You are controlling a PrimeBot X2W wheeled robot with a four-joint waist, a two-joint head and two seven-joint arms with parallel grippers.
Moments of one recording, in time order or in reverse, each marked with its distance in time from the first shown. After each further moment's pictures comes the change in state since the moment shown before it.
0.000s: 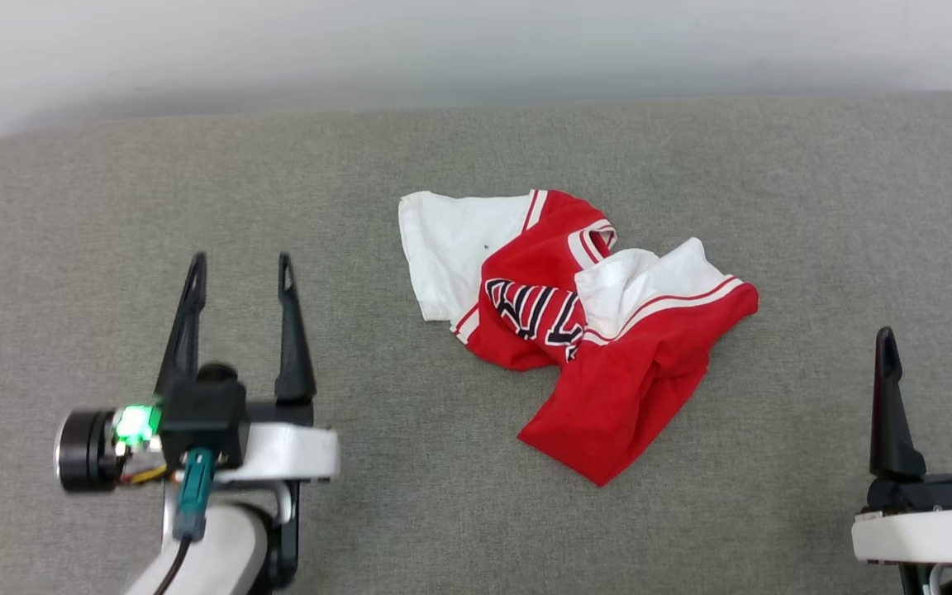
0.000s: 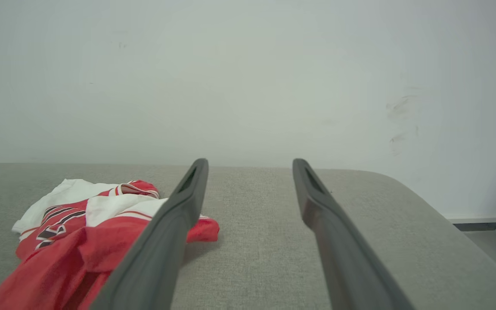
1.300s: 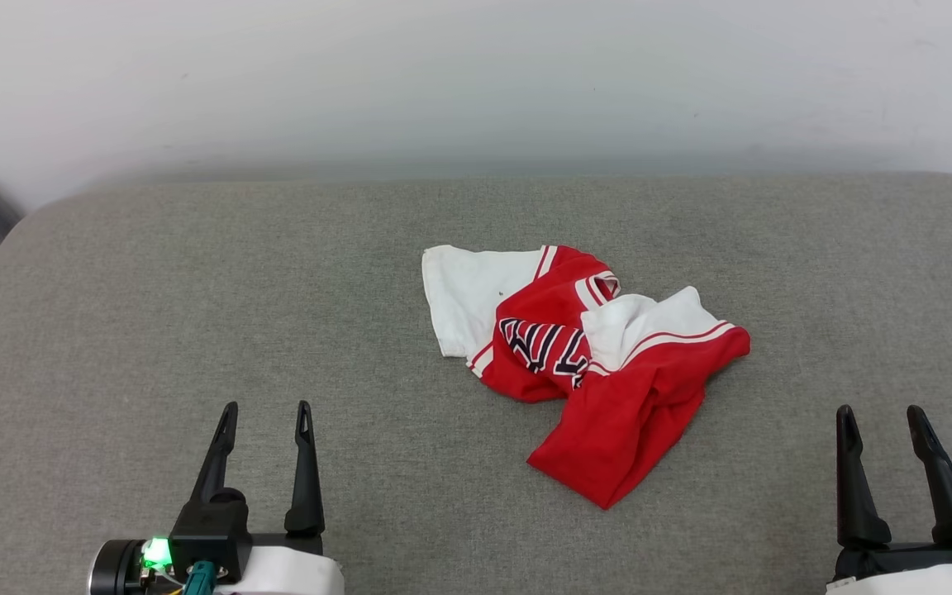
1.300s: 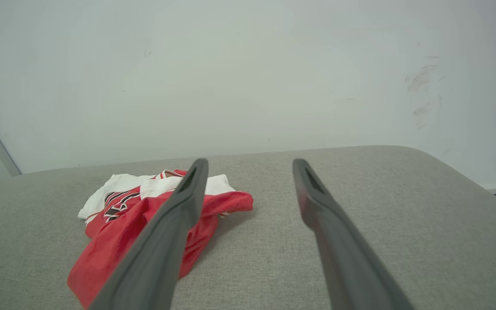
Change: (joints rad) left arm 0.360 -0.353 0.419 0.064 0.286 -0.459 0.000; right arm 0.120 0.000 0.057 0.052 0.110 0.000 0.000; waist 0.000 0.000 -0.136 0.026
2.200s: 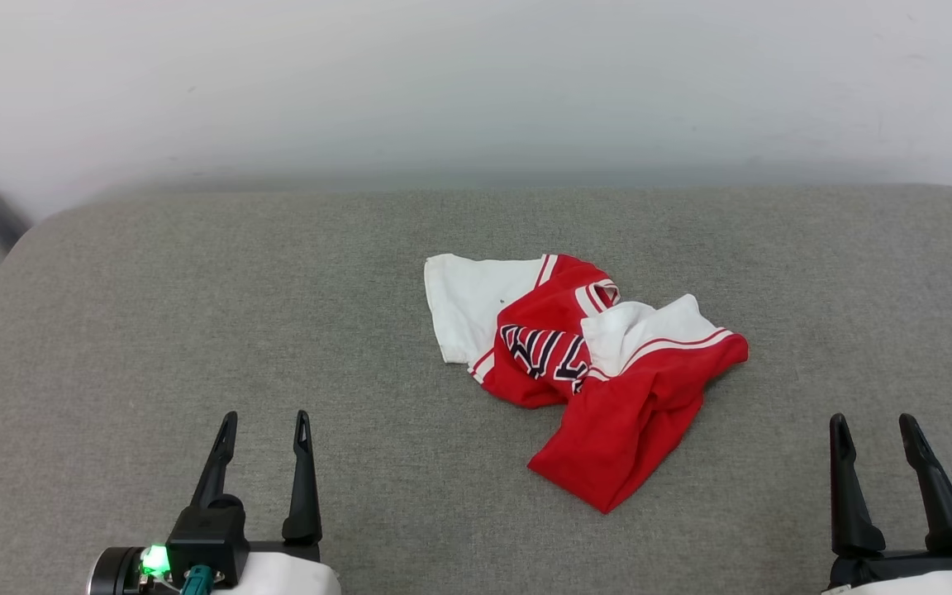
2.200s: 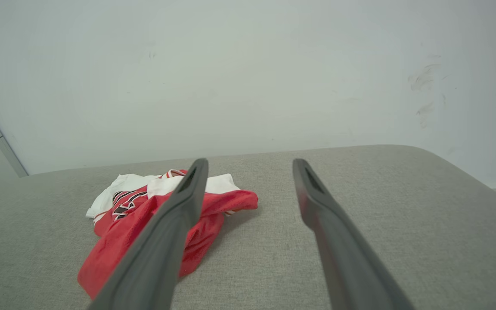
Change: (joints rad) left arm 0.012 -0.037 0.052 0.021 0.033 -0.056 0.000; right arm 0.013 0.000 0.011 0.006 0.010 0.000 0.000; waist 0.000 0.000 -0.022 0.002
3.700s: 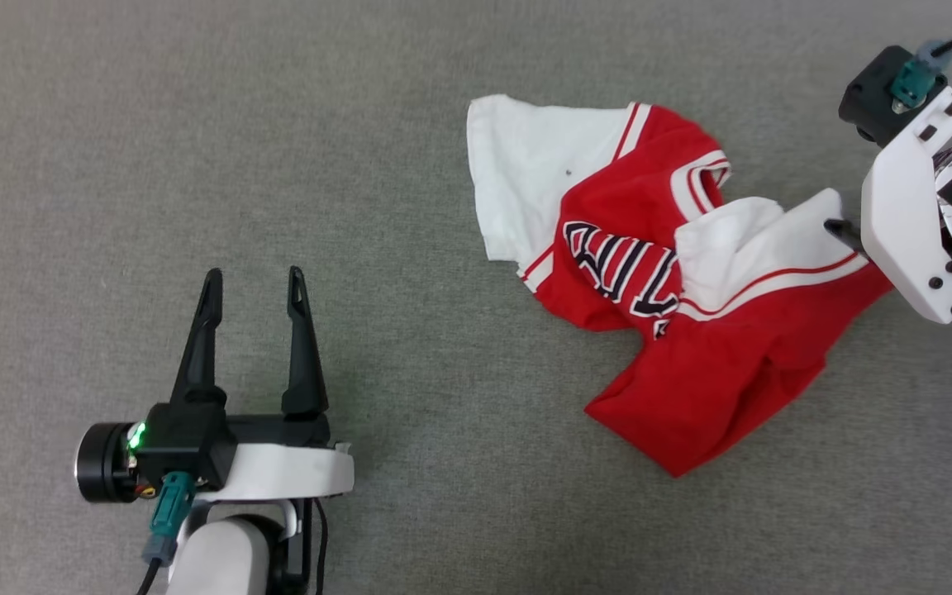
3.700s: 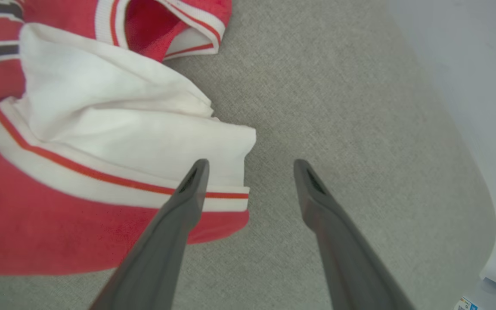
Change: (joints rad) left arm -0.200 -0.007 -0.031 -0.101 -0.044 0.042 0.000; right arm -1.208 -0.752 1.009 0.196 0.580 0.000 1.156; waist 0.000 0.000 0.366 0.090
